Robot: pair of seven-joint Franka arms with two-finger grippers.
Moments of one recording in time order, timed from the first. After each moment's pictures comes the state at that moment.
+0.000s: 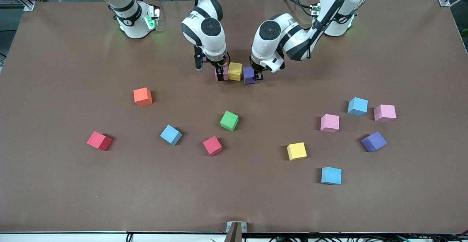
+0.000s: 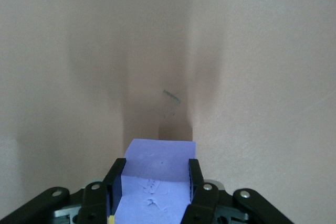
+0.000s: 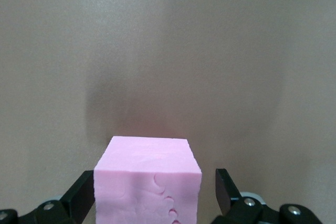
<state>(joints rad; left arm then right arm) -0.42 0.34 -0.49 -2.27 0.05 2.58 -2.59 0.97 0.38 0.02 -2.24 0.10 2.58 2.35</state>
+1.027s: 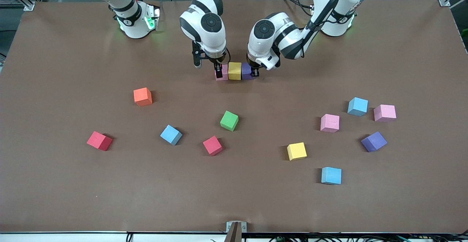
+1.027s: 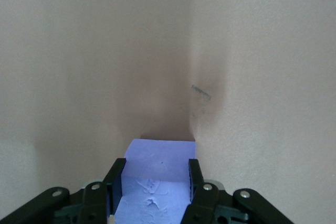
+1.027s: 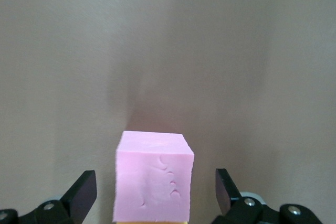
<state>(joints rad) -0.46 0.37 -0.49 -2.27 0.05 2.58 -2.58 0.95 0.28 0.00 -2.20 0.10 2.41 2.28</state>
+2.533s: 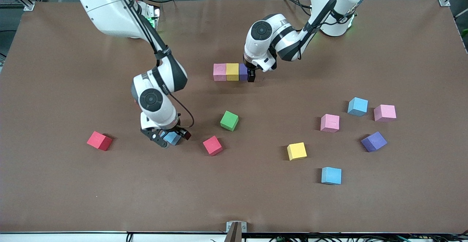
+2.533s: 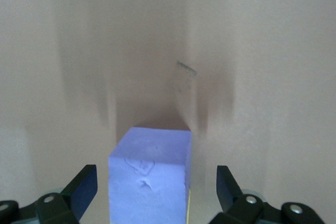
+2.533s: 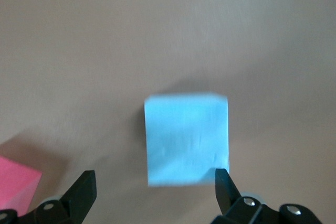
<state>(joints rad) -0.46 0.39 -0.49 -2.21 0.05 2.56 -2.54 0.44 0.60 -0.02 -1.75 -0.03 2.36 0.99</state>
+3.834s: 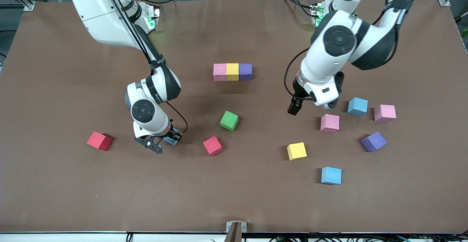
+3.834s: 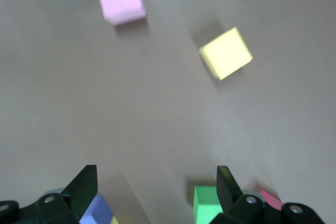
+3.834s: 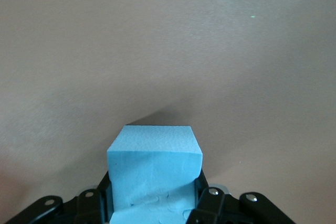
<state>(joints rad) -0.05 0.24 -0.48 -1.75 0.08 1.99 -1.65 0.40 0.64 -0.01 -1.72 -0.03 2.33 0.88</state>
